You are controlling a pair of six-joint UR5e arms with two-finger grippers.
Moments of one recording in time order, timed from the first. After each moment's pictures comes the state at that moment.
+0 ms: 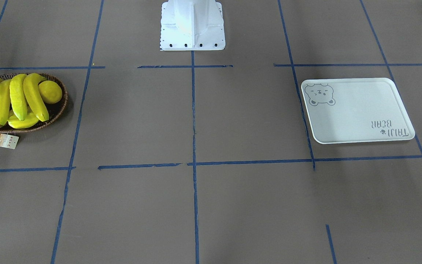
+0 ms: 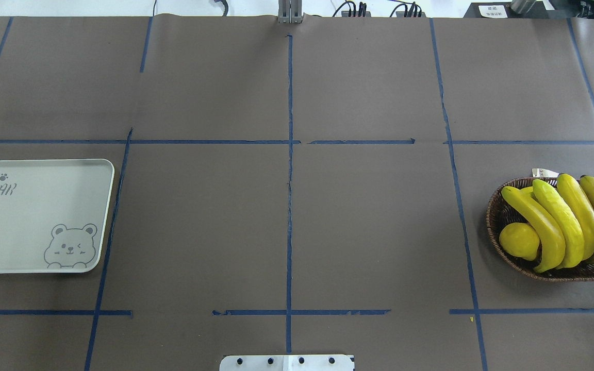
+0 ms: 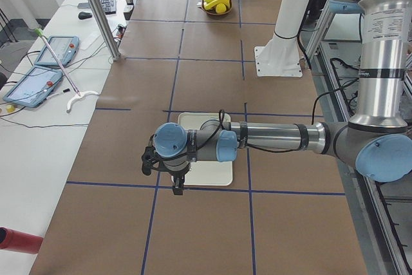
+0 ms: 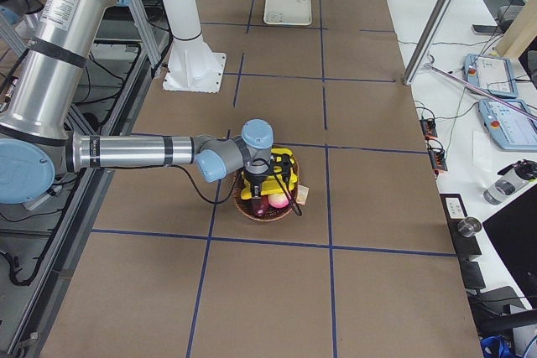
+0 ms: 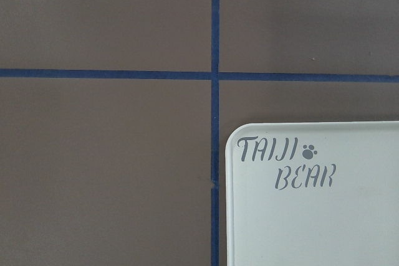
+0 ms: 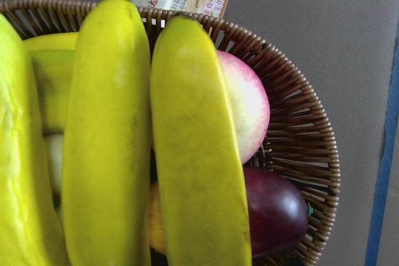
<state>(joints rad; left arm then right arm) -1.61 -1.53 -1.62 -1.55 -2.46 0.03 1.07 -1.93 1.89 -1.14 2.26 0.53</state>
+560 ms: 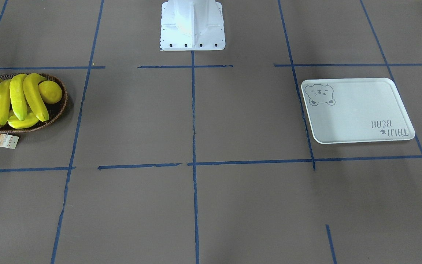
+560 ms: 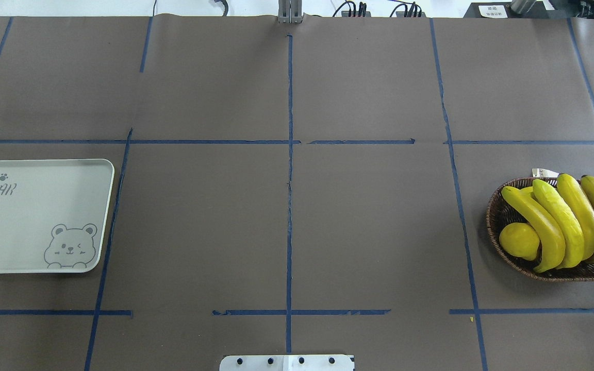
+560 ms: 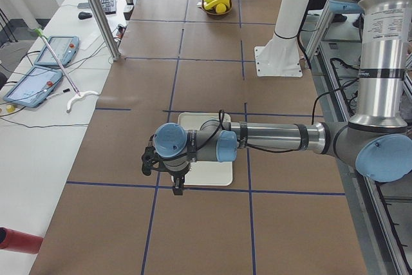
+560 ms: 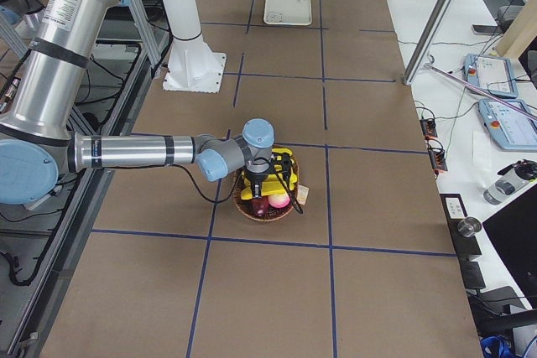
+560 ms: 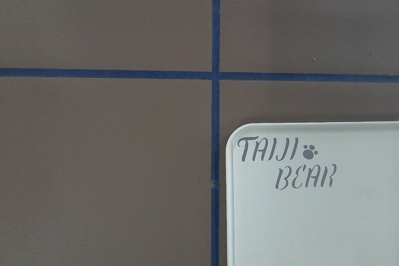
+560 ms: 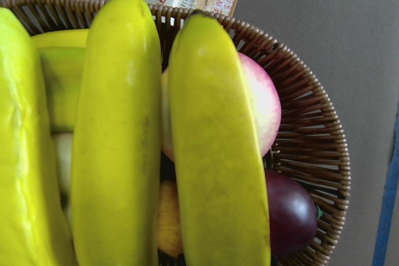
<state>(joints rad) -1.61 -1.53 -1.62 -1.55 -2.46 0.03 1.06 -1.92 1.89 -1.14 2.26 0.53</state>
